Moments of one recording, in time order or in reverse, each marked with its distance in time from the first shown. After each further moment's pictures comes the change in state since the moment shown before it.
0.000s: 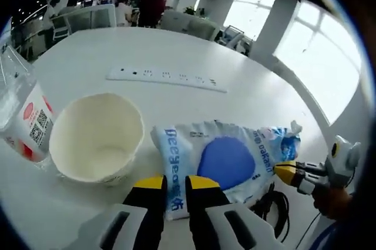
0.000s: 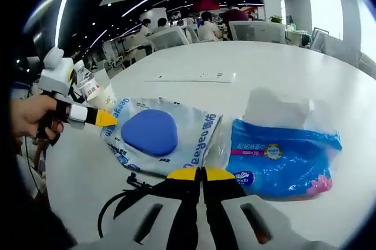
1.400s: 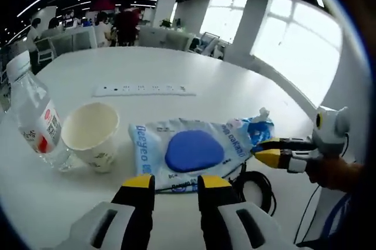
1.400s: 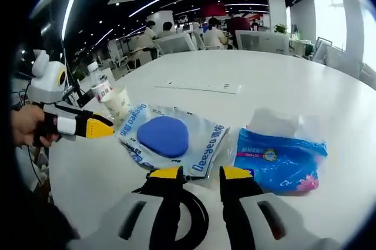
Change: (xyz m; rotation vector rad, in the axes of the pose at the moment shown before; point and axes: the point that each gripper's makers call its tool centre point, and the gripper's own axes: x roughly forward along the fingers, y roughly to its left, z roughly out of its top) left arm -0.047 -0.036 -0.016 0.141 -0.096 -0.096; right arm -0.032 0.014 0.009 -0.053 -0.031 0.020
